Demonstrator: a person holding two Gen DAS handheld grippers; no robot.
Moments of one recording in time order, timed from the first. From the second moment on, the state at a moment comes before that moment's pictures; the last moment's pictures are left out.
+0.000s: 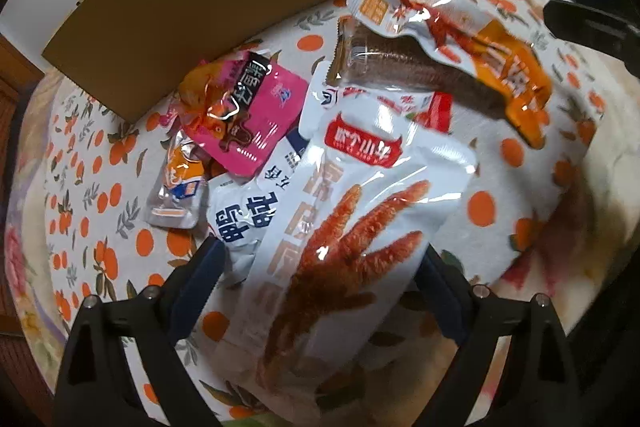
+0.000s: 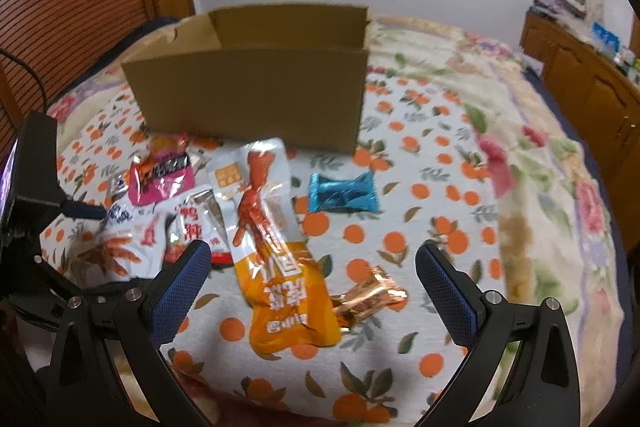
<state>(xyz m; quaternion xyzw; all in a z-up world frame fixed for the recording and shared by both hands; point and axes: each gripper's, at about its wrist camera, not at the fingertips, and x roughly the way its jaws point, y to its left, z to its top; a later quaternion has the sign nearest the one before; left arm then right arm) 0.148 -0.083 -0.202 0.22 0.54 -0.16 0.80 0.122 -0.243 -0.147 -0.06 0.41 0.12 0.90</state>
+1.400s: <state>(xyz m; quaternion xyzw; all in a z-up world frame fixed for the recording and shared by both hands) 0.155 -0.050 -0.119 0.06 0.47 -0.23 0.85 0.170 -0.230 -0.163 -0.03 0.45 0.20 0.87</state>
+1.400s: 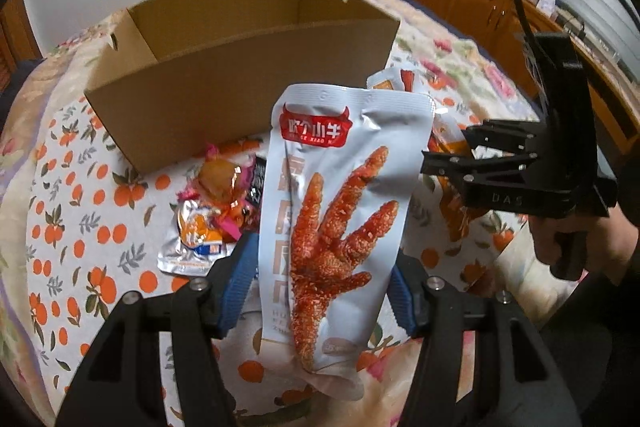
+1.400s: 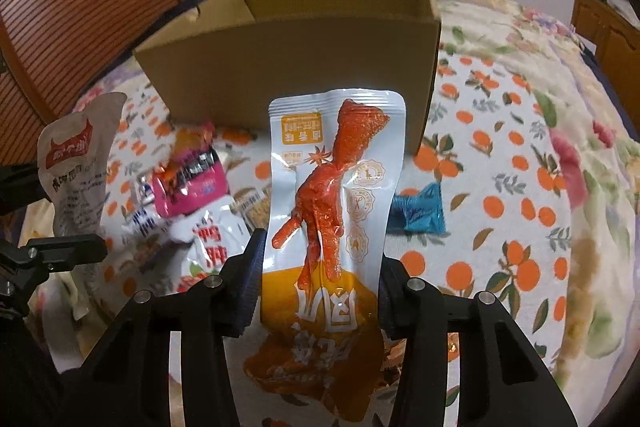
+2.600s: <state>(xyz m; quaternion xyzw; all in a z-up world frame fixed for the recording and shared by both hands) 0.203 -0.019 -0.043 0.01 0.34 -0.18 0.92 0.169 -0.221 -0.088 -0.01 0.34 0.22 0.91</state>
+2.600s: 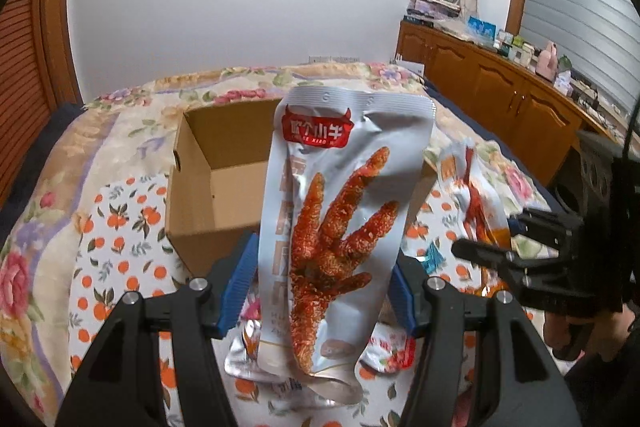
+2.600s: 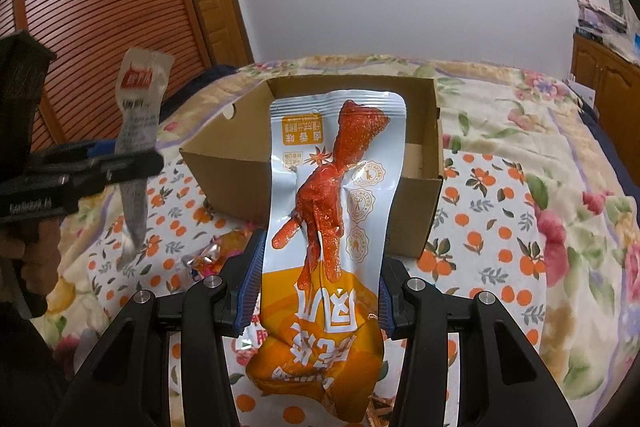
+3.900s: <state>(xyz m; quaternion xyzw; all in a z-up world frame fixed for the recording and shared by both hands) 0.347 0.006 -0.057 -0.01 0.35 -0.14 0.93 0.343 -0.163 -0.062 -0.06 0.34 0.18 0.92</state>
